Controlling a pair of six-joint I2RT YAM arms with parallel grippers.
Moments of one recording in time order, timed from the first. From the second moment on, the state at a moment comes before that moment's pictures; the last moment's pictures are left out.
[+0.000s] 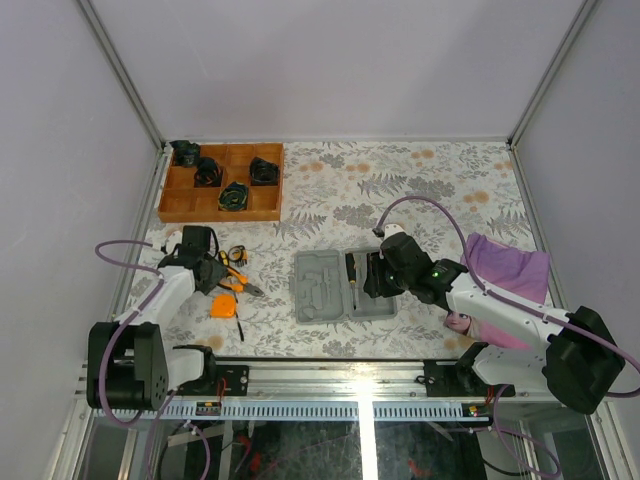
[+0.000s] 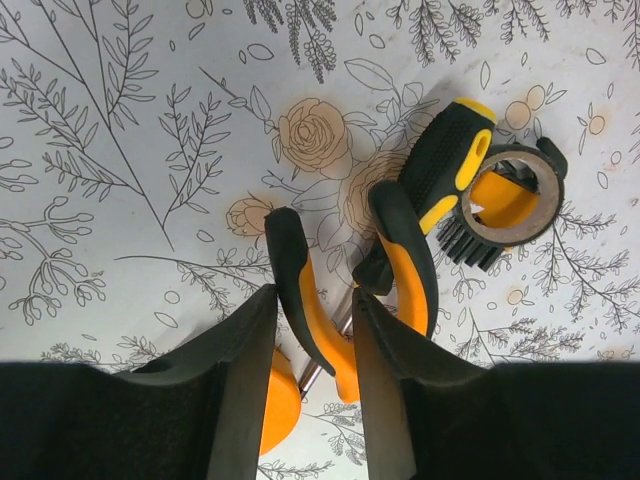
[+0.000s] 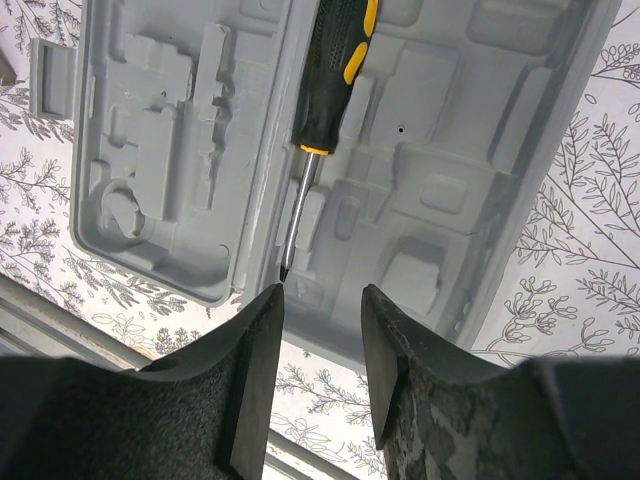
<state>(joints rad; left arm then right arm) -0.01 1.19 0.58 -0.49 -0.19 -0.89 0.76 1.20 0.70 -0.37 0.01 0.52</state>
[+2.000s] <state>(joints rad) -0.23 1.29 0.81 -0.42 -0.31 -0.74 0.76 1.19 0.68 -0.39 0.01 0.53</state>
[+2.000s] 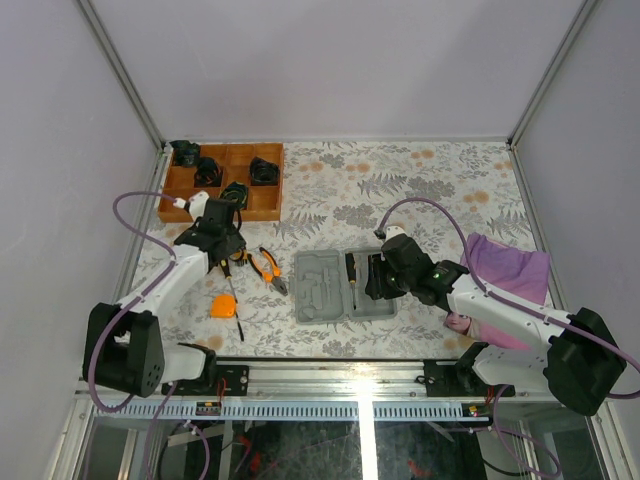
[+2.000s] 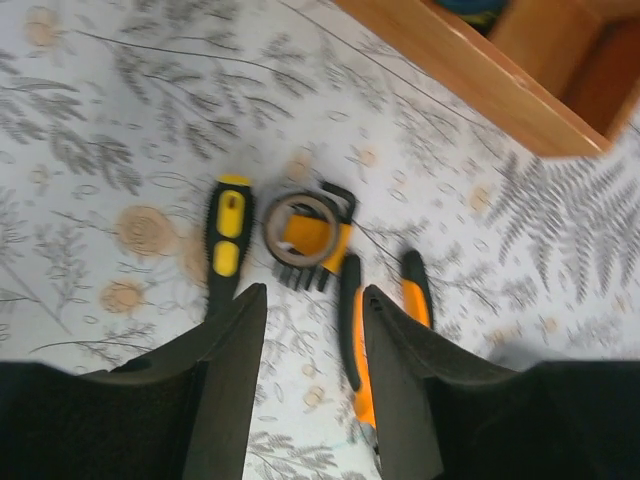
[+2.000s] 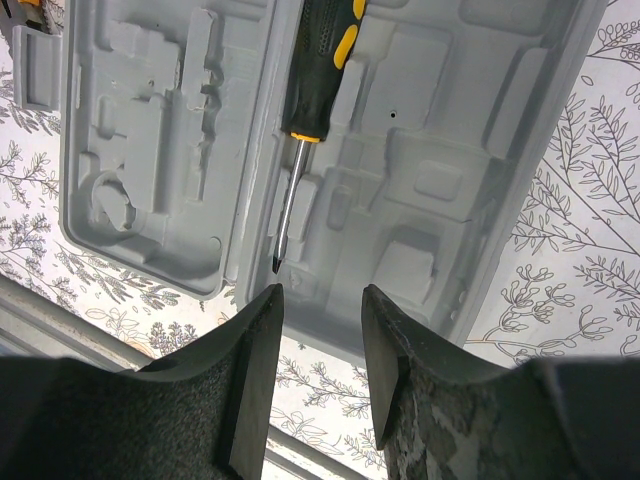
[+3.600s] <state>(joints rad) -0.33 1.10 0.88 -0.44 -0.15 -0.72 0.76 0.87 0.67 -0.43 0.14 0.50</state>
